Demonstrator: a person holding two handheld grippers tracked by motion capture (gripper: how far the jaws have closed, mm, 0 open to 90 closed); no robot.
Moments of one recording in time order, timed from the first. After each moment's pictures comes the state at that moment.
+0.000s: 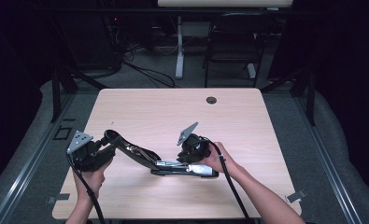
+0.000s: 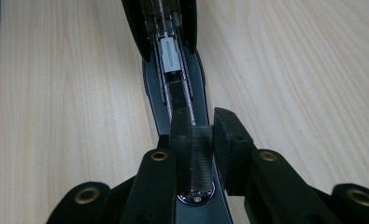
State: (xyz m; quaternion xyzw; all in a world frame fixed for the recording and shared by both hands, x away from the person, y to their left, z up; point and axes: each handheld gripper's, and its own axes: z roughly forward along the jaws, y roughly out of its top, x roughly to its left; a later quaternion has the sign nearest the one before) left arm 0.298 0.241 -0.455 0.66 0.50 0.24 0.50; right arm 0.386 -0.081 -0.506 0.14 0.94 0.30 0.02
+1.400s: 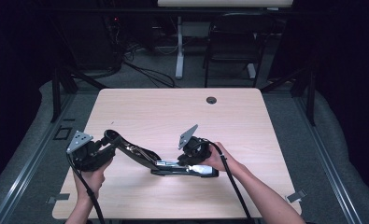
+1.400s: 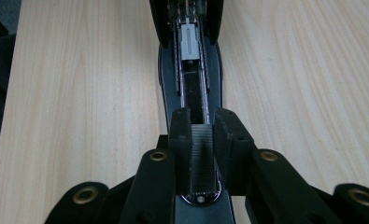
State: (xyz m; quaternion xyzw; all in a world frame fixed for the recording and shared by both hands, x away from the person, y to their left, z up) left arm 0.298 0.241 -0.456 0.66 0.50 0.23 0.51; right arm 0.389 -0.084 -0.518 0.09 0.95 0.31 0.00
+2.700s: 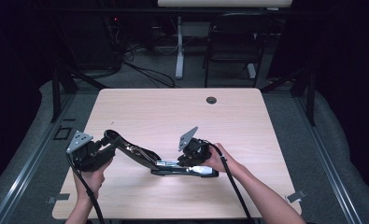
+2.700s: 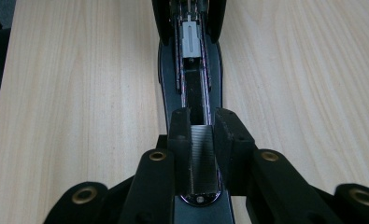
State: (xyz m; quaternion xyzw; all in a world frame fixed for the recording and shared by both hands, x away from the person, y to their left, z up) left arm 0.298 0.242 -0.456 0.66 0.50 0.23 0.51; right arm 0.386 -0.084 -0.520 0.08 0.95 0.31 0.02
